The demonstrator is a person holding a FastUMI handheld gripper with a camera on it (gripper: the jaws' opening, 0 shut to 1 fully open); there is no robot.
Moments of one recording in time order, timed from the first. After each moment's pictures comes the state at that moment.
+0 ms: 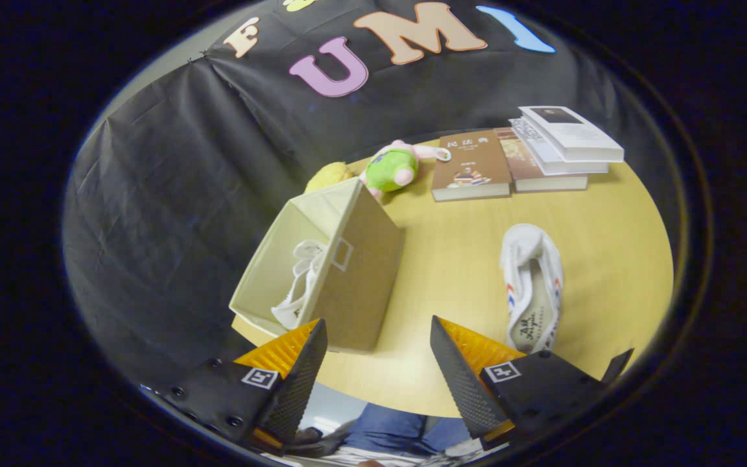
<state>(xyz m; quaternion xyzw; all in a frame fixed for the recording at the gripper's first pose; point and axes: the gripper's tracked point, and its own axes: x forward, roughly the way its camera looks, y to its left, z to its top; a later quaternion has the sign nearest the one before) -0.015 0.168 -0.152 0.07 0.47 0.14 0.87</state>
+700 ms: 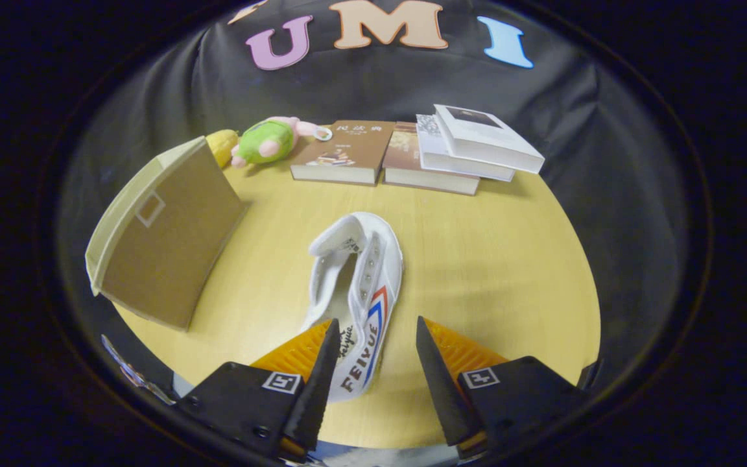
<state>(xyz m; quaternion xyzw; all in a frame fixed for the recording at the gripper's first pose) 0.030 -0.002 -0.226 -0.11 0.47 0.00 0.87</state>
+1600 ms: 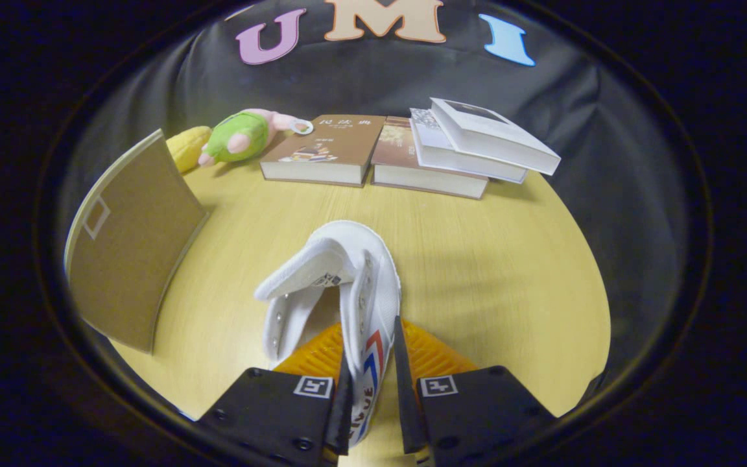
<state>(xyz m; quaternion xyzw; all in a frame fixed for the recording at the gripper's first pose) 0.081 -0.013 -0.259 -0.12 0.45 -0.03 0.88</state>
